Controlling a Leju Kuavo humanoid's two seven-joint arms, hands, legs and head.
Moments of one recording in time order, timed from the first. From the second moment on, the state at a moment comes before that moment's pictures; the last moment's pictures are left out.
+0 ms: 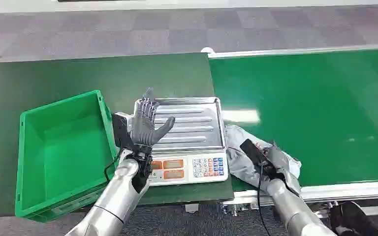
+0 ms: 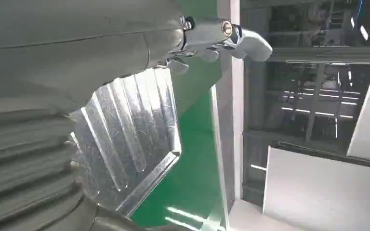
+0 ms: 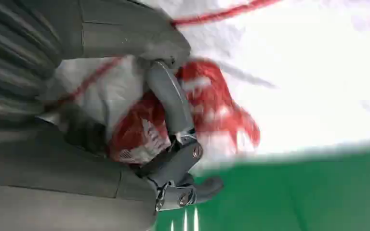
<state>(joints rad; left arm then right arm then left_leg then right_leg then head) -0.46 -0.29 -0.18 -0.98 0.17 -0.06 -0.51 -0.53 -0.01 0.17 -0.47 0.77 -0.20 0.01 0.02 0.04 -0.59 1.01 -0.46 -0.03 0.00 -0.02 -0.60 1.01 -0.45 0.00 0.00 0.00</state>
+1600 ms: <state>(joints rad) -0.47 -0.27 -0.19 -0.96 0.18 -0.03 -0.55 -0.52 0.03 0.10 -0.59 0.33 -0.27 -0.38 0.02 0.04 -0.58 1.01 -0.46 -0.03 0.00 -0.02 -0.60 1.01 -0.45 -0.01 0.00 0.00</state>
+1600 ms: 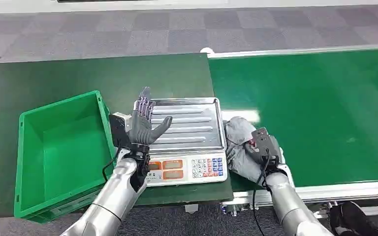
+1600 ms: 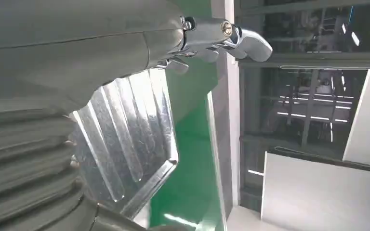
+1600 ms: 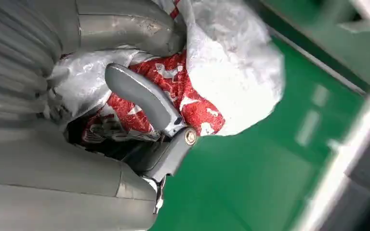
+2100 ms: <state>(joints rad) -0.47 -0.26 -0.19 -0.96 0.18 -0.03 -0.56 -0.43 -0.01 0.15 -1.05 0.28 -0.37 -0.36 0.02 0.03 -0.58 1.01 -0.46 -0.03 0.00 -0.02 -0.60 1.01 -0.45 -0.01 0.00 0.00</state>
